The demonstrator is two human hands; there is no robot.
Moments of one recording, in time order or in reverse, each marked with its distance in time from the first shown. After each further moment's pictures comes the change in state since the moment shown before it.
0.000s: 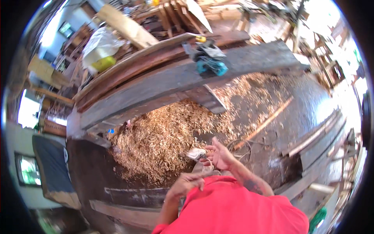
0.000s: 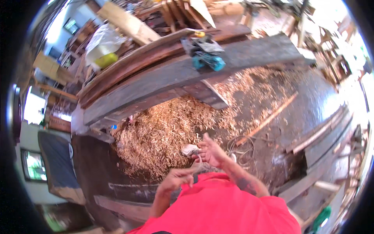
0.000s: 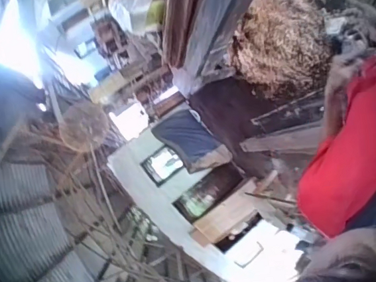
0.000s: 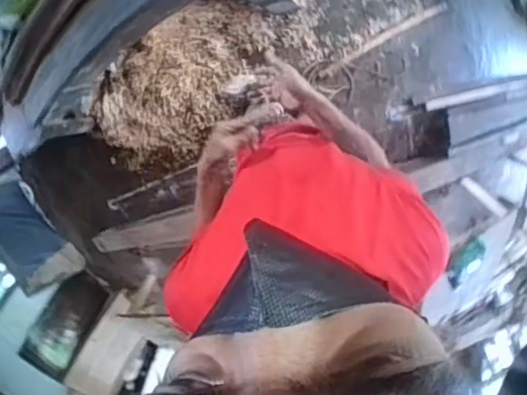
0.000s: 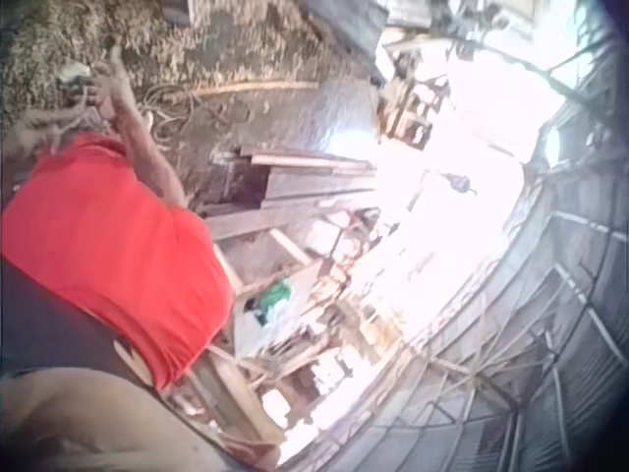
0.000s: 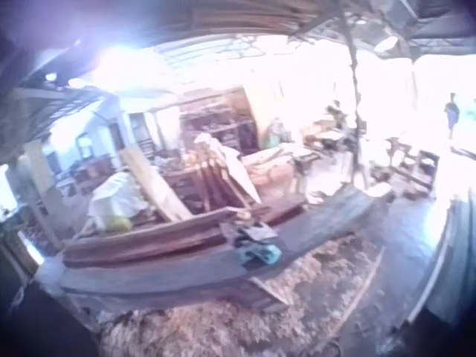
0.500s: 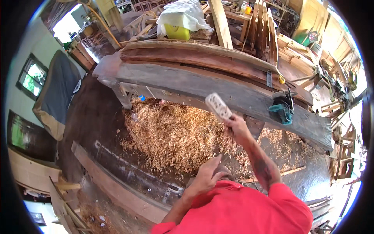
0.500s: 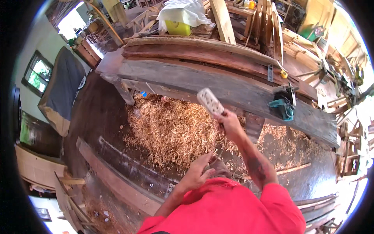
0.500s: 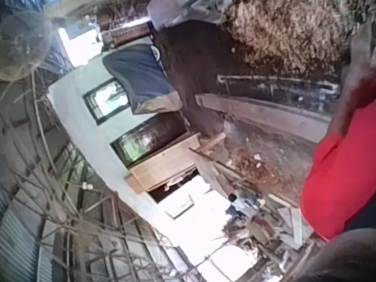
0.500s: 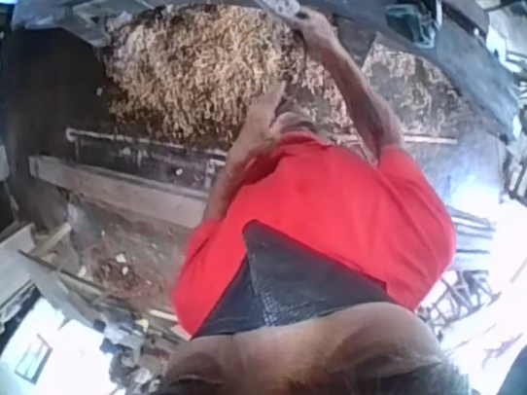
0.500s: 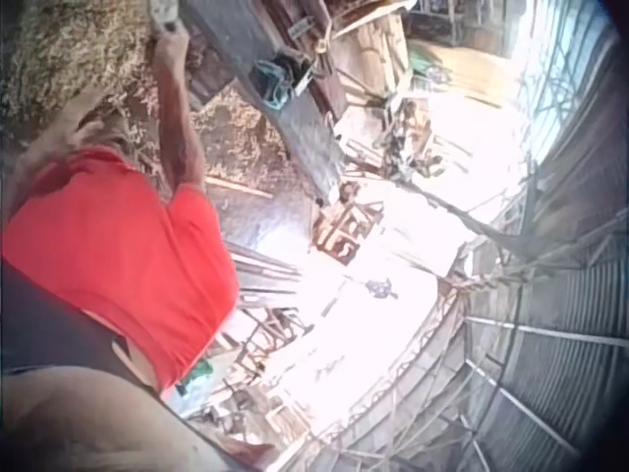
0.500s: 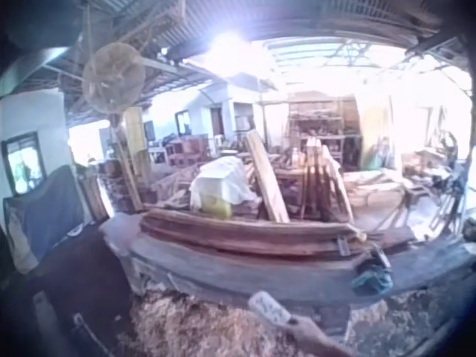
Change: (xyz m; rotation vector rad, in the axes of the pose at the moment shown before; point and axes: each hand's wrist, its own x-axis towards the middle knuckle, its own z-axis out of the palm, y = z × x) left_hand -0.007 0.012 -0.130 0.793 0.791 0.496; right_hand 0.231 -0.051 0.237 -1.006 0.028 -0.334
